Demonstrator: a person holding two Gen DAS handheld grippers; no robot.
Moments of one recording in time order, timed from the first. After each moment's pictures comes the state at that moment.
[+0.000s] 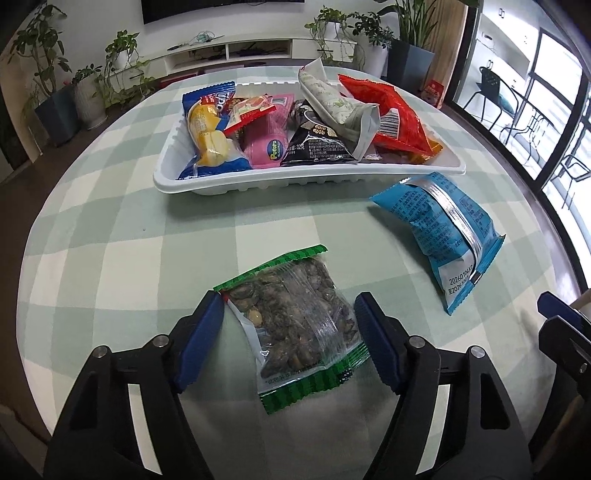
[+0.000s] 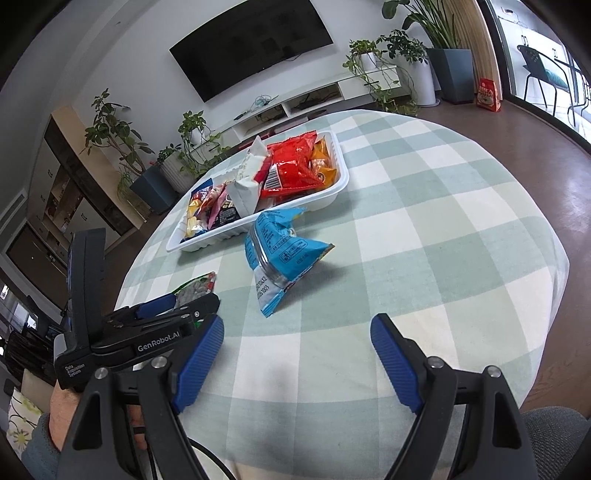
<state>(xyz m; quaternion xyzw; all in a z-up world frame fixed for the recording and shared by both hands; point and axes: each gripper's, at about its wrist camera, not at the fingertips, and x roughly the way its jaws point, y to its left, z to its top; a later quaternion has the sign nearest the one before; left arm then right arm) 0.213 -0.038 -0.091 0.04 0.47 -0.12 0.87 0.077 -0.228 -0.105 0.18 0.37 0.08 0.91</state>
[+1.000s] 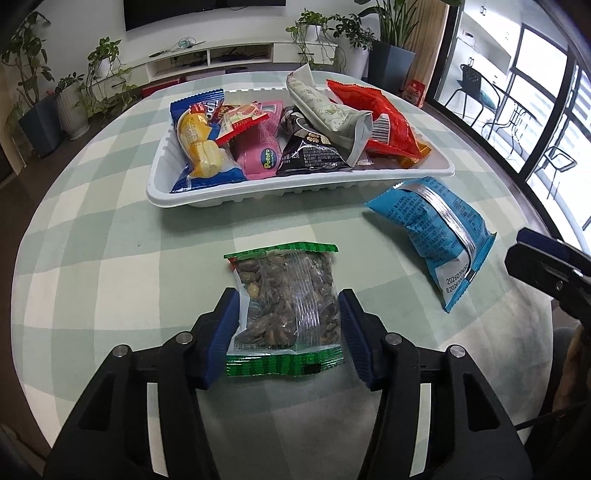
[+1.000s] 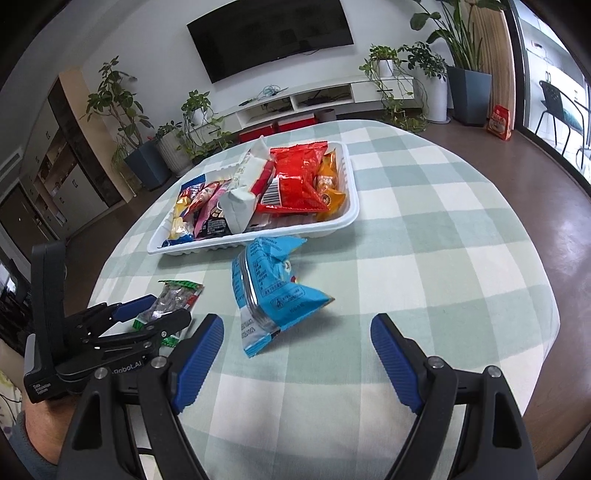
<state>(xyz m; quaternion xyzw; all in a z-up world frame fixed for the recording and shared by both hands) 0.214 -0.030 -0.088 0.05 0.46 -0.16 0.87 0.126 -0.219 -0.092 0.09 0.39 0.08 0.91</state>
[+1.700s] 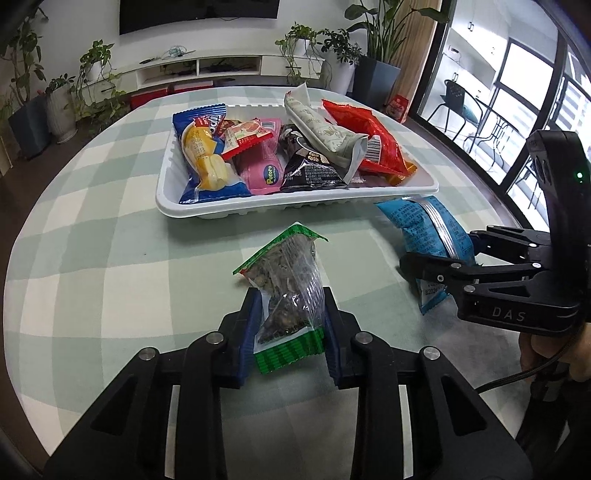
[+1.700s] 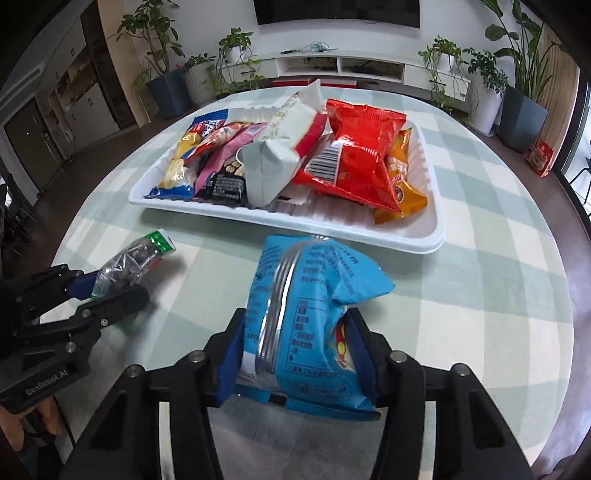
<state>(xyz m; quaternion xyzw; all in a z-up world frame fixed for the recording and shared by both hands) 0.210 -0.008 -0.079 0.01 0.44 -0.19 0.88 0.188 -0.178 -0.122 -0.02 0.46 0.12 0.88</state>
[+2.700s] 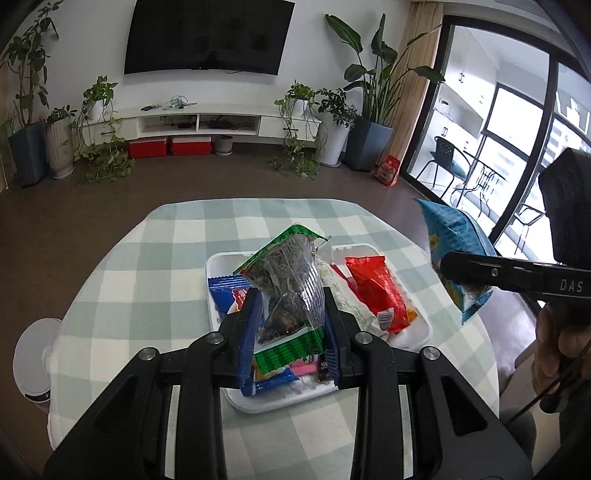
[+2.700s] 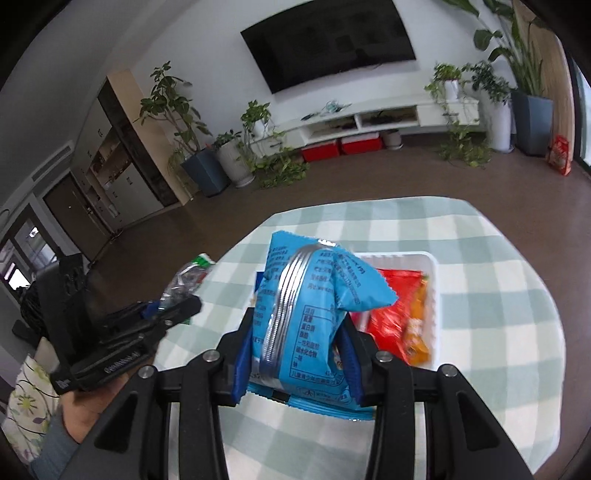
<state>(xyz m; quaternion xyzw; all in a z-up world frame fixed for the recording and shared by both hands) 0.308 0.032 0.047 -0.02 0.35 -0.21 0.91 0.254 -0.181 0.022 0.11 0.38 0.21 0.89</state>
